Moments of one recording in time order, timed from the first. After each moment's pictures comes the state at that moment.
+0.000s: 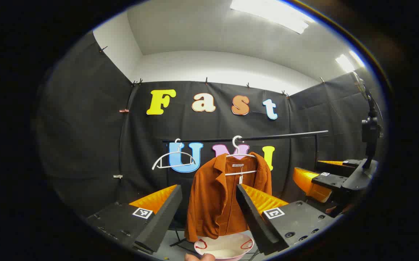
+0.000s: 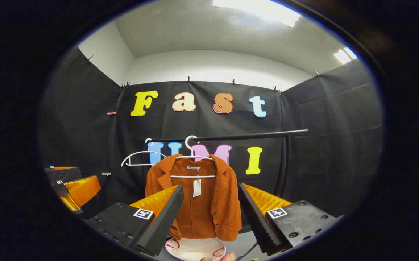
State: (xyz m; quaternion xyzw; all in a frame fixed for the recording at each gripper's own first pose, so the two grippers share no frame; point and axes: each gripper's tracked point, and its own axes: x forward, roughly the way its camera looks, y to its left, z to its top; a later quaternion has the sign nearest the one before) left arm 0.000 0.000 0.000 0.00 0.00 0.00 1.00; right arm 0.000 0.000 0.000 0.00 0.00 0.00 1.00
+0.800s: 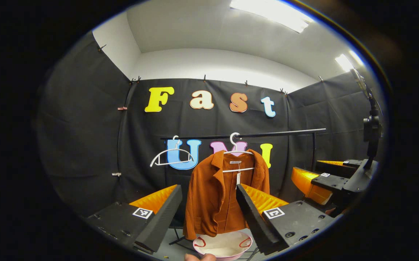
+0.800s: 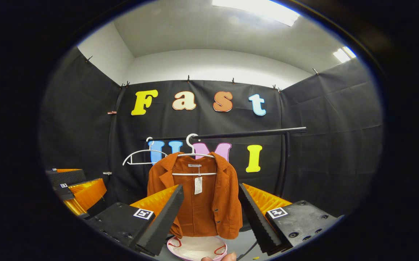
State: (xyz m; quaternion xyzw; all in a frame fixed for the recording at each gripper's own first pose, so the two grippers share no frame) left arm 0.000 -0.006 -0.004 -0.01 0.01 -0.01 1.00; right arm -0.014 -0.001 -0.003 0.00 0.00 -0.01 1.00
